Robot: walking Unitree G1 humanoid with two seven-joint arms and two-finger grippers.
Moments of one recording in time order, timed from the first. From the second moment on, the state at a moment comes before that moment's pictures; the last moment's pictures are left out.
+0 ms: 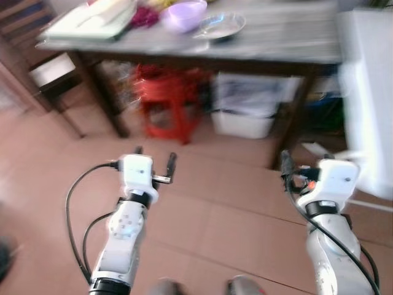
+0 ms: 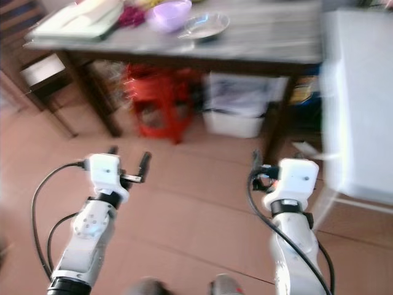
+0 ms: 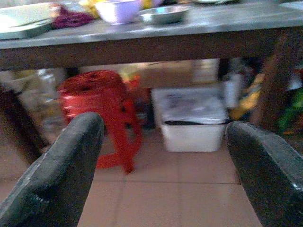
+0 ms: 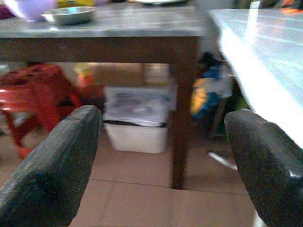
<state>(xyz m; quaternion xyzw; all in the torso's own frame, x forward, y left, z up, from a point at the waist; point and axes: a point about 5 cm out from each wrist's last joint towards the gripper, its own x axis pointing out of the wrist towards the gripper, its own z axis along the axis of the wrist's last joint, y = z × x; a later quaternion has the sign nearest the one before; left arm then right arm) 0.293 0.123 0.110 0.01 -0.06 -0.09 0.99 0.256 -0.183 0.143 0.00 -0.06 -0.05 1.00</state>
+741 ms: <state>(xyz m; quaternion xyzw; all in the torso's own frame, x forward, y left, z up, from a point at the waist) 0.292 0.136 0.106 0.01 -0.05 -0.07 1.00 0.257 -0.179 0.141 0.00 -0.06 -0.04 1.00</state>
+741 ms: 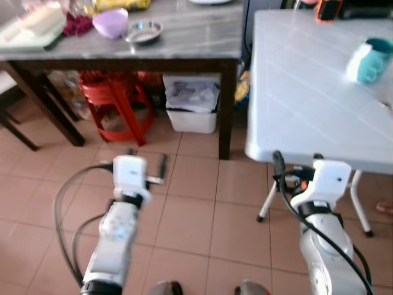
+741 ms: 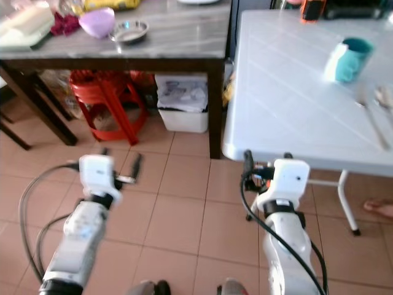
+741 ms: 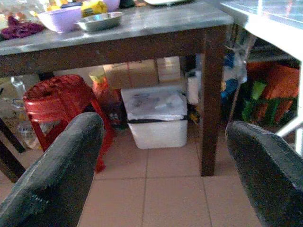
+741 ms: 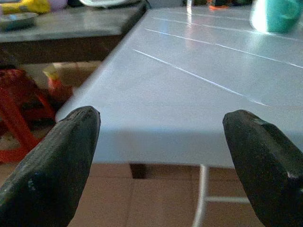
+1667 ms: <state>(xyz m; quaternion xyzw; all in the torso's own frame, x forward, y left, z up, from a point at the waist) 0.293 0.125 0.107 0.01 -0.05 -0.09 0.99 0.256 -0.186 0.142 -0.01 -0.06 -0.05 1.00</state>
